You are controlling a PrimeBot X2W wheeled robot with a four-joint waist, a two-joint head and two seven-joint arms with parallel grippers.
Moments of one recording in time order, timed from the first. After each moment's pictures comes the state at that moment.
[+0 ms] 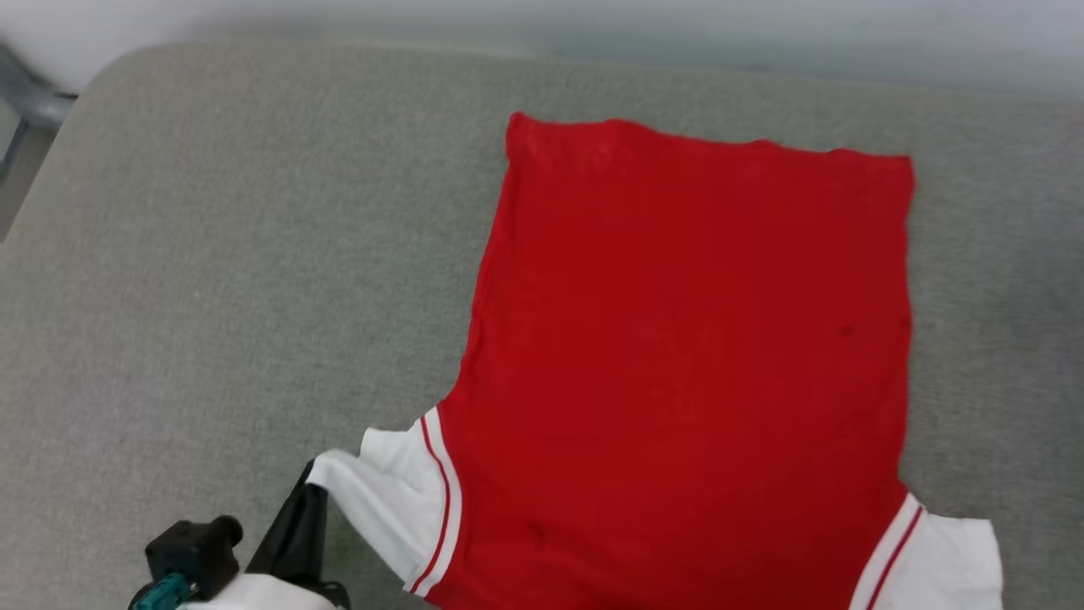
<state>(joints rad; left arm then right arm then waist) 0.06 0.46 -0.39 0.00 -0.71 0.18 -0.26 -0.63 -0.65 0.06 0.08 0.49 0.13 0.54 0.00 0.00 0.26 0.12</state>
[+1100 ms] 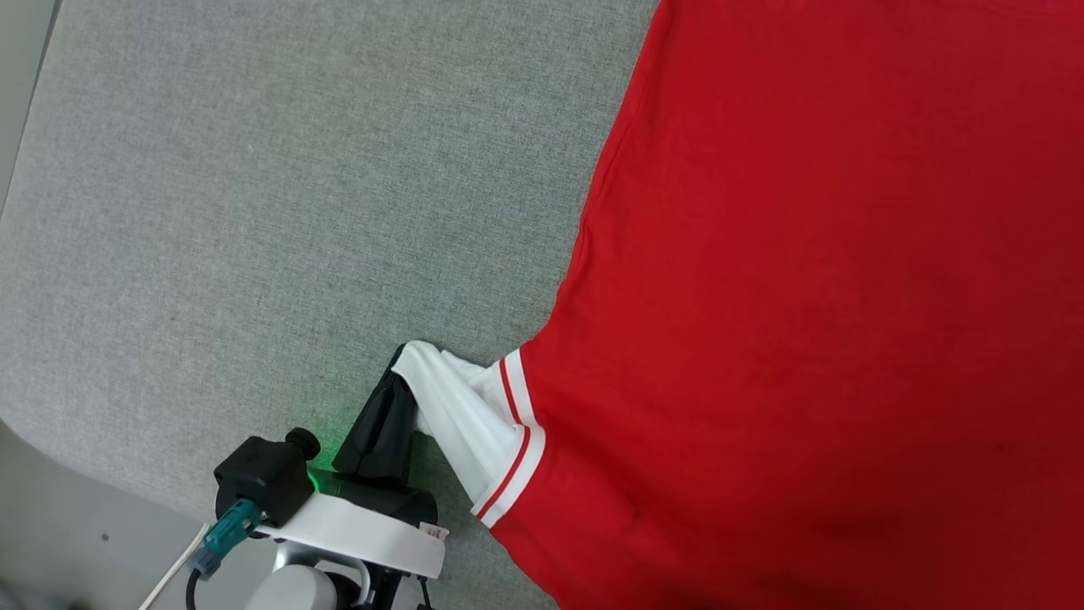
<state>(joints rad) -0.13 0.24 -0.34 0.05 -0.53 0.02 -0.27 -0.96 -0.80 0.28 0.34 0.53 0.13 1.22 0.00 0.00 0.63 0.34</state>
